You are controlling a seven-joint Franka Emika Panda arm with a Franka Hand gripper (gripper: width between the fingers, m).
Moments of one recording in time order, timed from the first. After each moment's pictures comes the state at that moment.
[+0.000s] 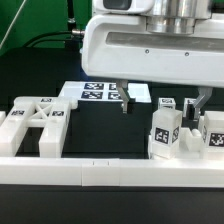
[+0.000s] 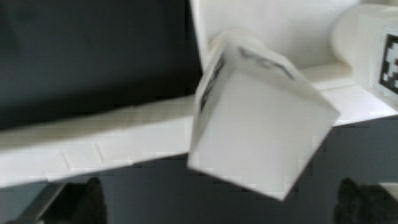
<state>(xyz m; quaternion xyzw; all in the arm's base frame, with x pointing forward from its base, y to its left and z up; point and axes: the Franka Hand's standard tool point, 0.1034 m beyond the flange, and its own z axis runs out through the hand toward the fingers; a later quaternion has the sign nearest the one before) 0.662 0.041 0.093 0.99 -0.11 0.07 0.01</state>
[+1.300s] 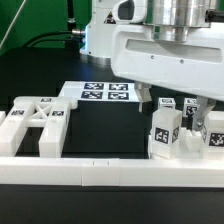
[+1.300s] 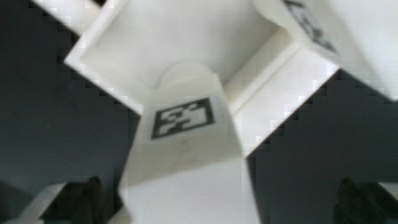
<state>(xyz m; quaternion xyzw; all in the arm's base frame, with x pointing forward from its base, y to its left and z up) 0.652 0.054 0.083 0.90 -0.43 0.08 -0.02</state>
